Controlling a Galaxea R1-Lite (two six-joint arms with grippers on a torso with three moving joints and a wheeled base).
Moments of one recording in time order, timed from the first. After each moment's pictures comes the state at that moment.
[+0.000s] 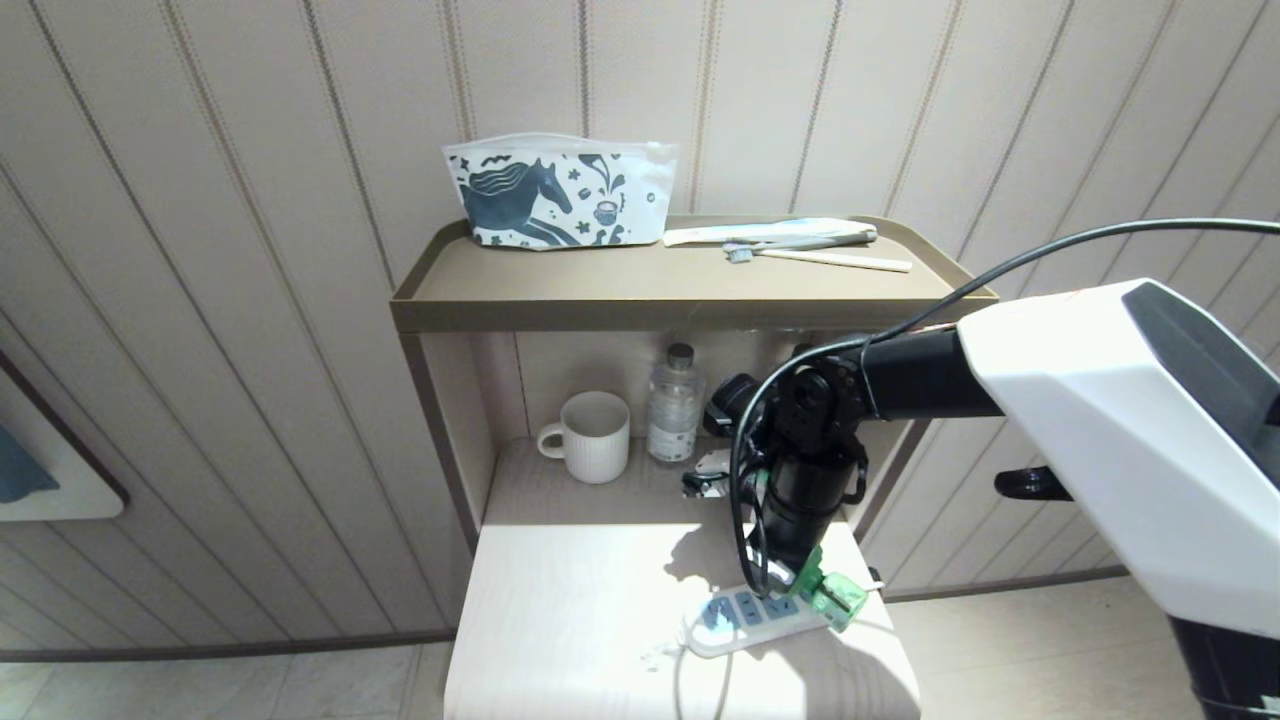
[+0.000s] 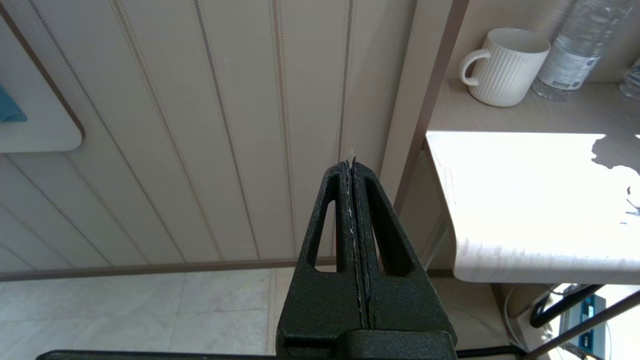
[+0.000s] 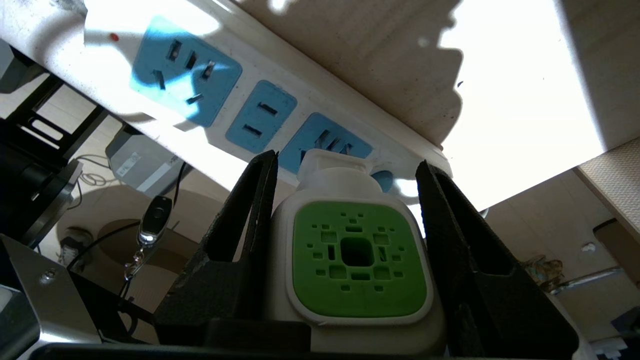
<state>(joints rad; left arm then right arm) 0.00 0.00 0.00 0.02 -0.01 0.00 0.53 2.27 -1.76 0.87 -0.09 -0.30</state>
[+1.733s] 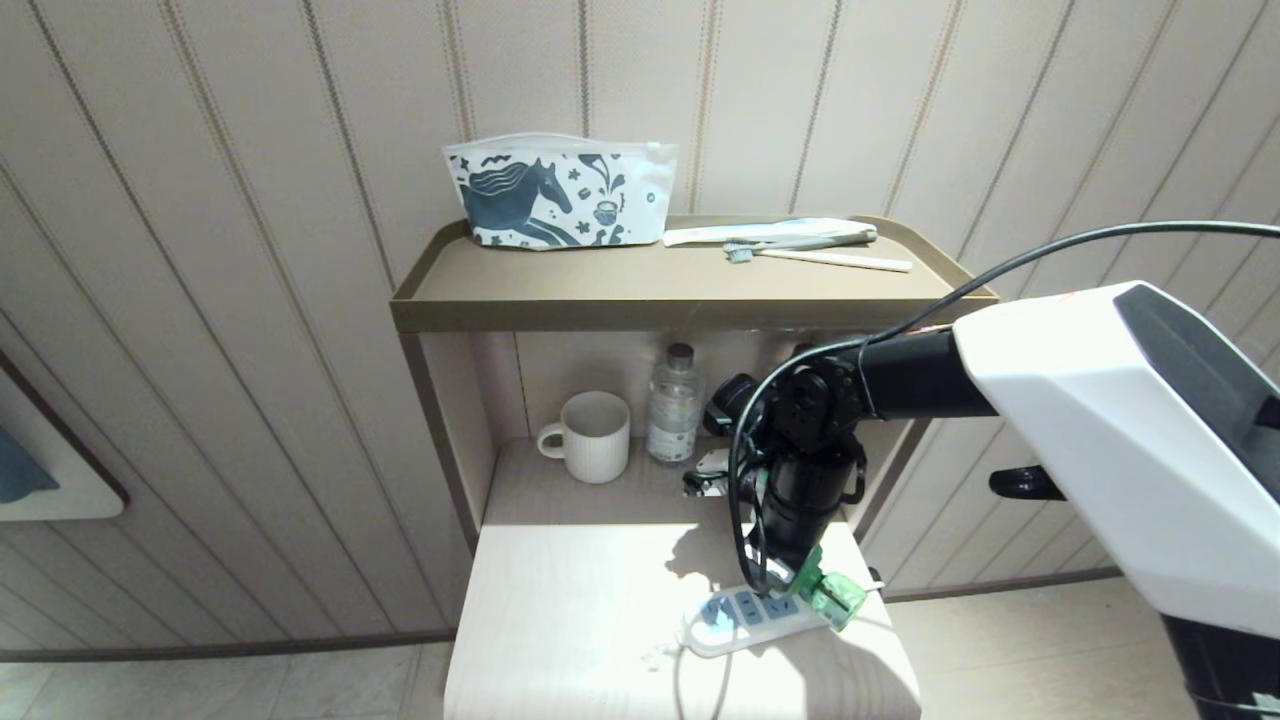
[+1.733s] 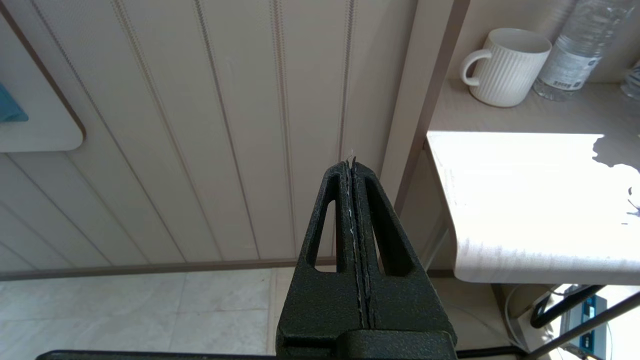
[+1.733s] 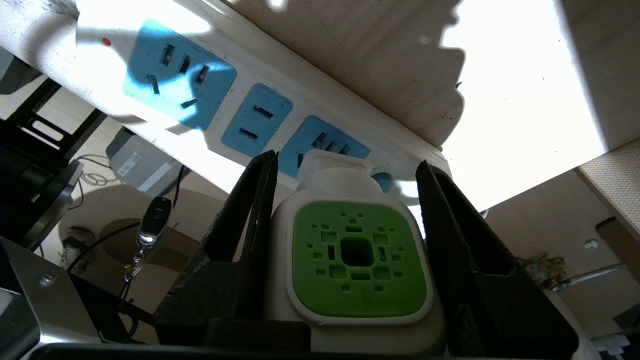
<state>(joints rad) 0.00 0.00 0.00 0.02 -0.01 0.00 0.53 2.28 -1.77 0.88 -0.08 -0.29</state>
